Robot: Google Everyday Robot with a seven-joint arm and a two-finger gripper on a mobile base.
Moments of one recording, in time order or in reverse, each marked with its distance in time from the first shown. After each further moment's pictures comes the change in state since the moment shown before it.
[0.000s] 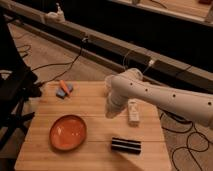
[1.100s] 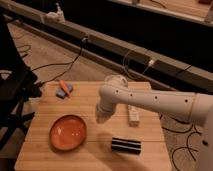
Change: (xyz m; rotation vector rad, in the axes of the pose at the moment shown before) arm 0.001 0.041 0.068 -0.005 0.049 -0.090
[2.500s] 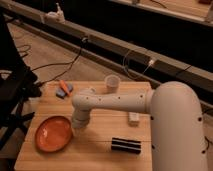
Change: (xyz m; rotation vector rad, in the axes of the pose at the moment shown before) arm 0.007 0.129 0.096 -0.097 0.188 -0.273
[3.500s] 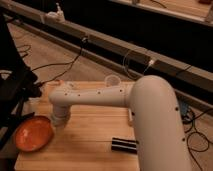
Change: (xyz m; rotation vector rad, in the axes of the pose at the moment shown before) arm -0.043 0.055 -0.027 -0.003 -0.070 -0.152
